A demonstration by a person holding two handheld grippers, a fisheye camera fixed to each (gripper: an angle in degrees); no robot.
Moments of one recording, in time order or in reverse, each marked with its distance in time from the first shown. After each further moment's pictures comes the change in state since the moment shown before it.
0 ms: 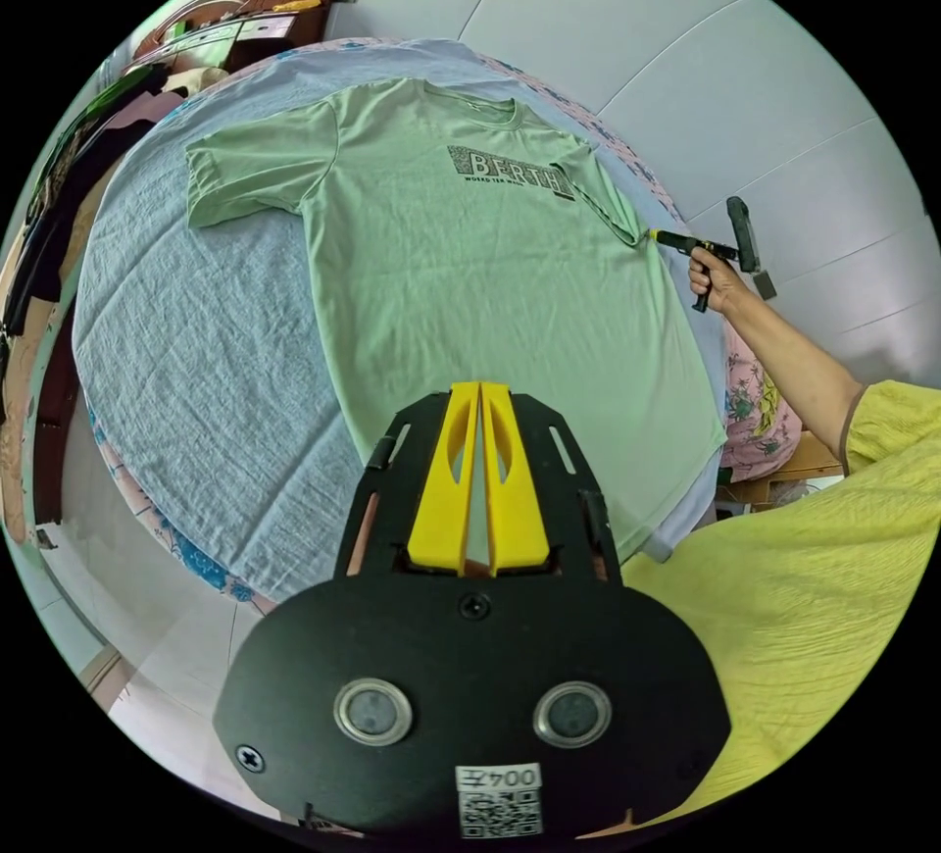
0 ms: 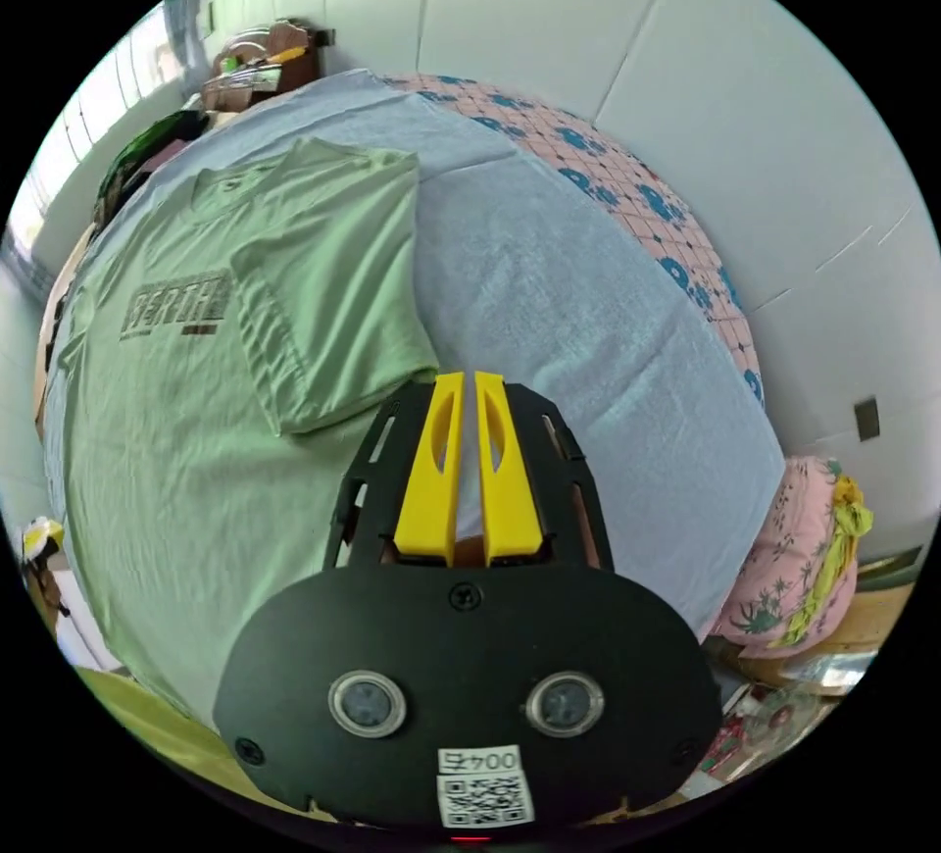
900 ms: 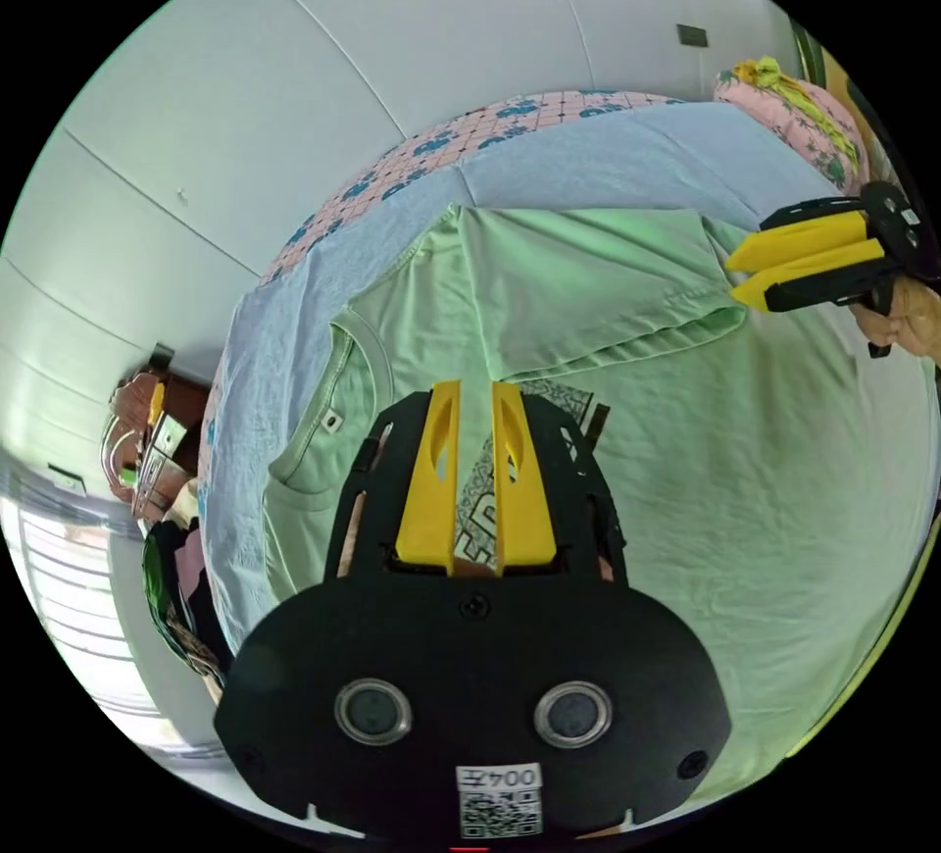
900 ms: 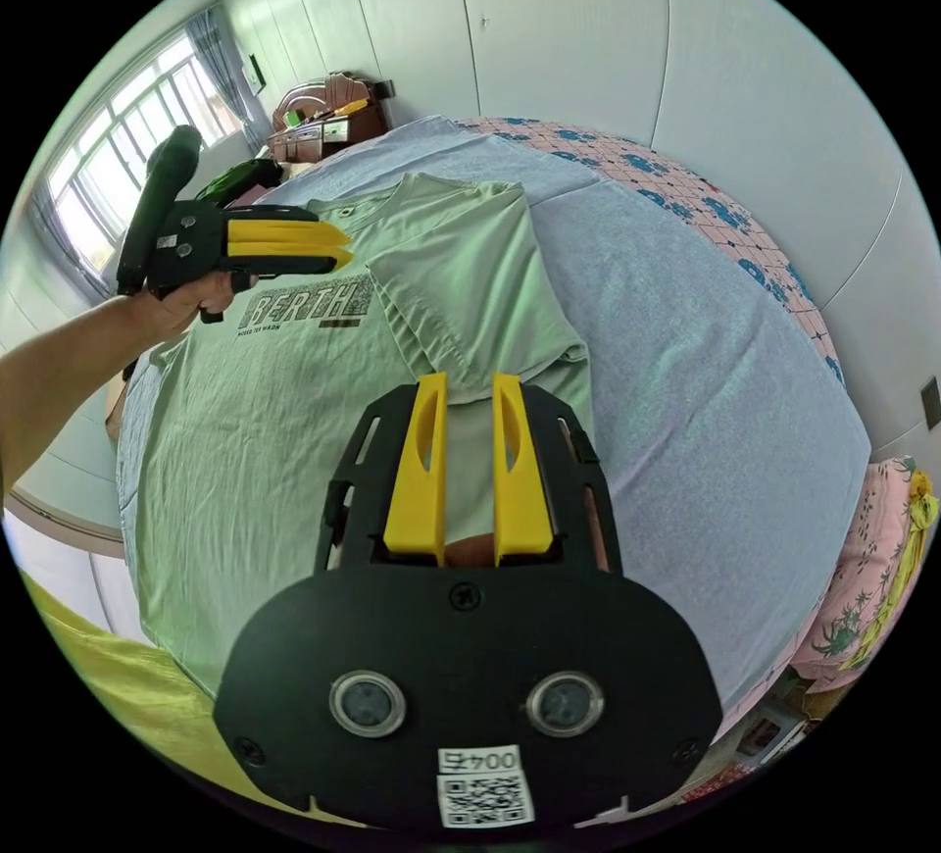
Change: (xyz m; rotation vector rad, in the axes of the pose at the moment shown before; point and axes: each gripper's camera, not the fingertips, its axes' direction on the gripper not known) left arm 0.351 -0.206 0.239 0.097 -0.474 0.930; right arm -0.026 0.062 -0.031 0.141 -0.262 0.002
